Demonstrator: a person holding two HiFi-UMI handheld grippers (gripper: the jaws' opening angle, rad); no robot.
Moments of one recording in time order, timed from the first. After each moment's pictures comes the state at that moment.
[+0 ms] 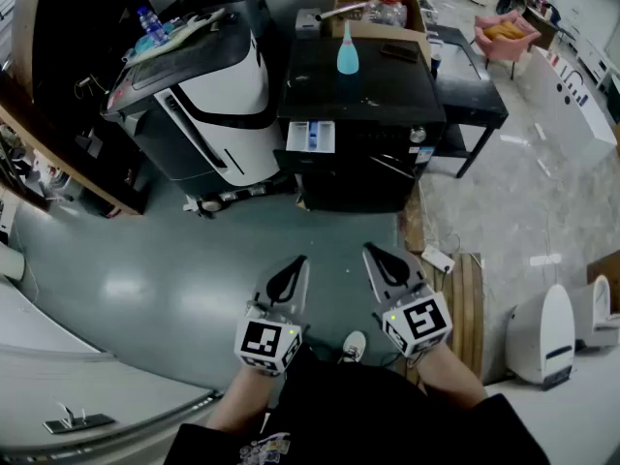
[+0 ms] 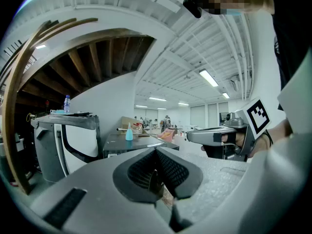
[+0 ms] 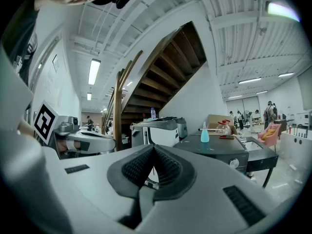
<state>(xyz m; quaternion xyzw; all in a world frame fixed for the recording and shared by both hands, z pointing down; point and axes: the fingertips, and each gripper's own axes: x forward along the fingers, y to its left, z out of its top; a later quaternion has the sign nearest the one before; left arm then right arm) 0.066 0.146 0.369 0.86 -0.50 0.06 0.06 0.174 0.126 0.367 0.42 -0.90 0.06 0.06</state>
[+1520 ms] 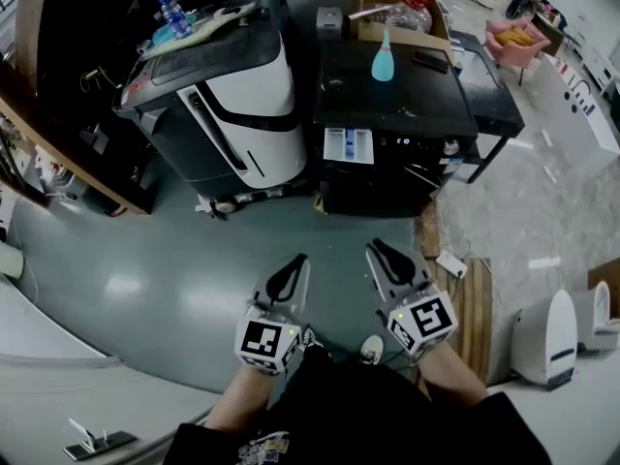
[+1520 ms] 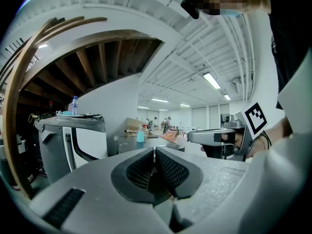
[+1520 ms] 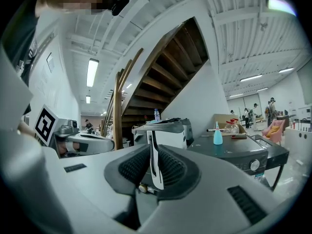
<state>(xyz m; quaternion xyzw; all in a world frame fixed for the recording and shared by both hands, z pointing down) -0.072 0.105 0.362 0.86 -0.51 0.05 0.05 0.046 0.079 0.357 0.42 -0.91 0.06 0.03</state>
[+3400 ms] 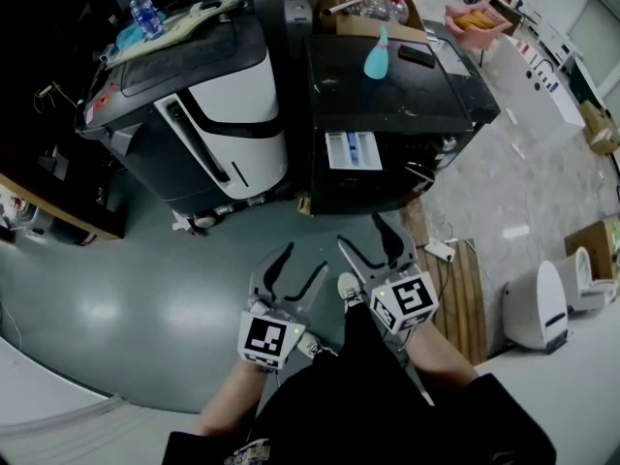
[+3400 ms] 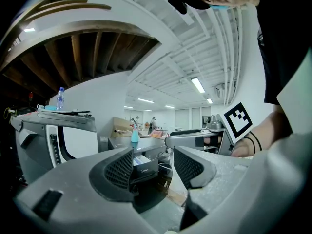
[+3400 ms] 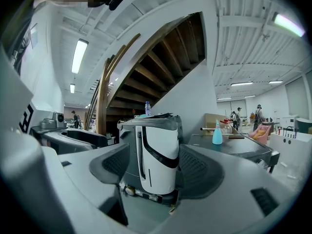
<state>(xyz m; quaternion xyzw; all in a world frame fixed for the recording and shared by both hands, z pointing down) -0.170 0.025 0.394 0.91 -0.41 0.06 0.07 -0.081 -0.022 0.392 0.49 -0.87 0.03 0.06</state>
